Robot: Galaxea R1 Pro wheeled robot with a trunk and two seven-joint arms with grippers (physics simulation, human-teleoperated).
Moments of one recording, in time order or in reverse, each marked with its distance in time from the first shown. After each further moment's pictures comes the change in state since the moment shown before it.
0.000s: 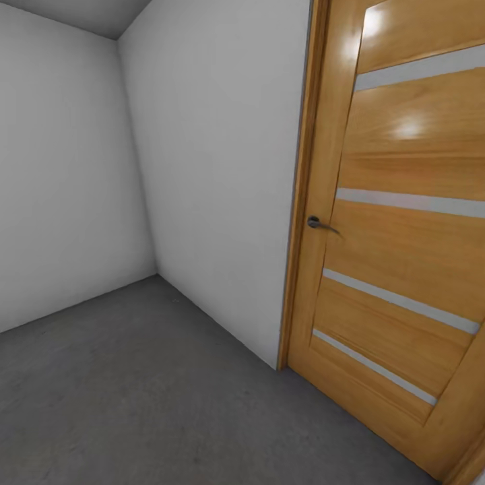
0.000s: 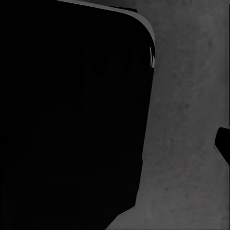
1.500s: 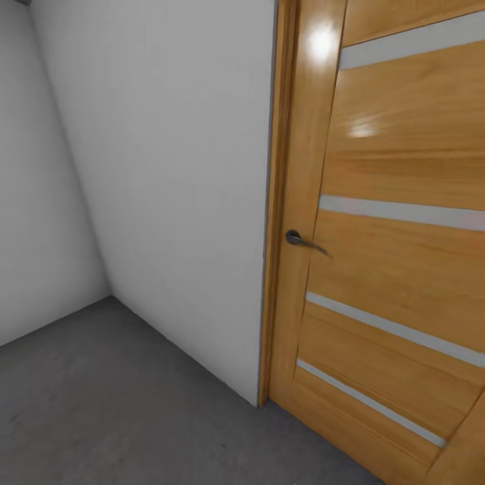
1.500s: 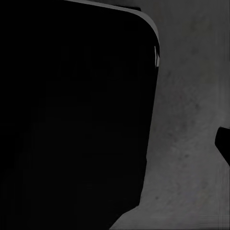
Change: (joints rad) left arm 0.000 0.000 0.001 -0.002 -0.003 -0.010 0.006; right arm 0.000 0.001 -0.003 0.000 -0.005 0.003 0.012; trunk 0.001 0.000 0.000
